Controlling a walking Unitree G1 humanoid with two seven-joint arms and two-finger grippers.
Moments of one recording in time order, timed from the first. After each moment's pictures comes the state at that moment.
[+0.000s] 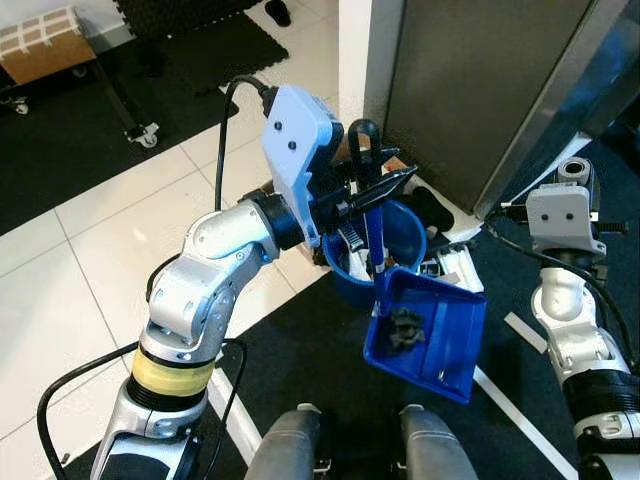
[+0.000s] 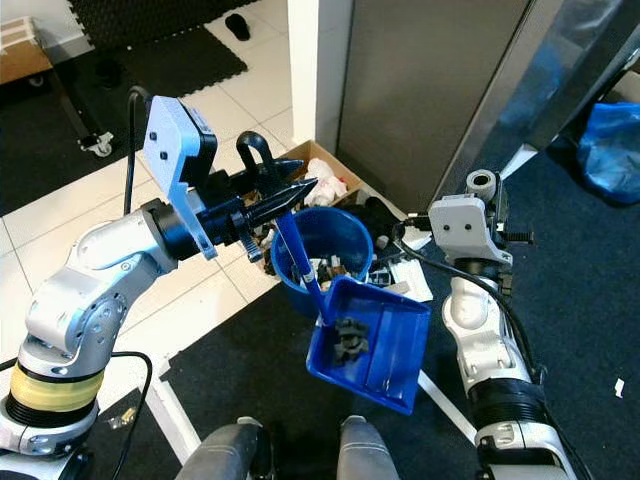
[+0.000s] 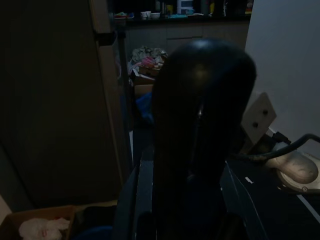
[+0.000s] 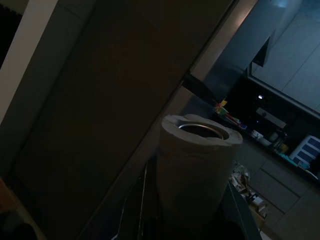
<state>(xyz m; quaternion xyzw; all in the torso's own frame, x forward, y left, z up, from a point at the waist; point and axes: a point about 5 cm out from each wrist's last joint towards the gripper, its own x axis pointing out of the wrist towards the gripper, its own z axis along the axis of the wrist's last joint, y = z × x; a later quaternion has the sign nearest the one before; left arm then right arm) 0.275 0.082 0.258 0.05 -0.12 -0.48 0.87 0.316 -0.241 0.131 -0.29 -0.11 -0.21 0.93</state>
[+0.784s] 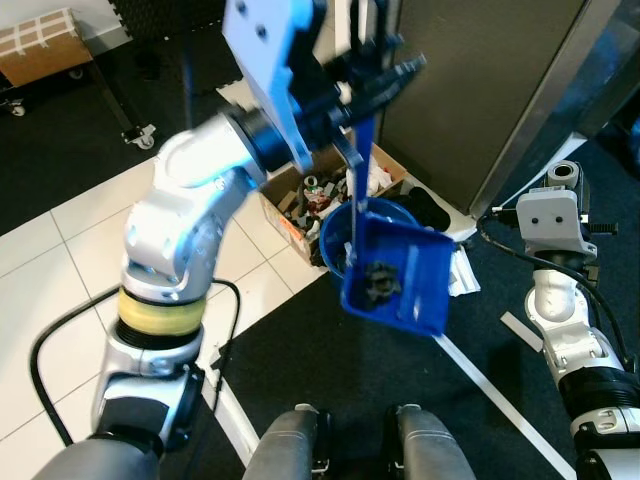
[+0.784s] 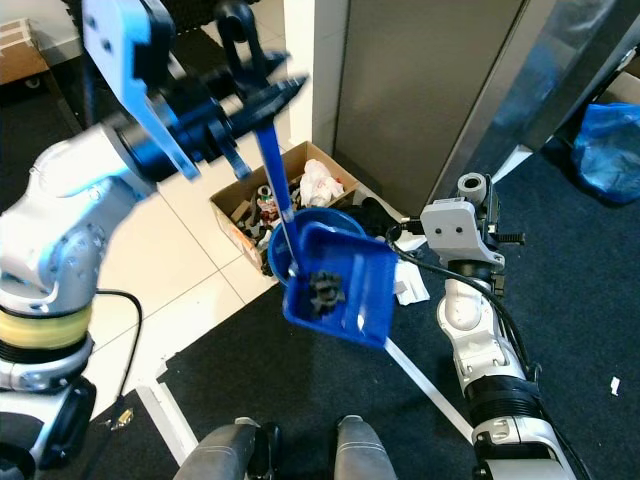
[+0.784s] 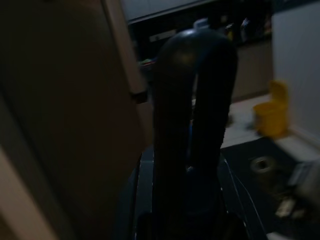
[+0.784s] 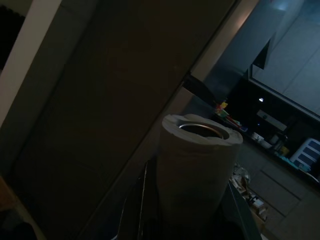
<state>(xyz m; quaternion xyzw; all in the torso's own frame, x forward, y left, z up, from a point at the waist) 0.297 0.100 0.326 0.14 -0.25 -0.41 0.87 0.319 -0.237 0.127 -0.30 -0.12 -0.19 0.93</state>
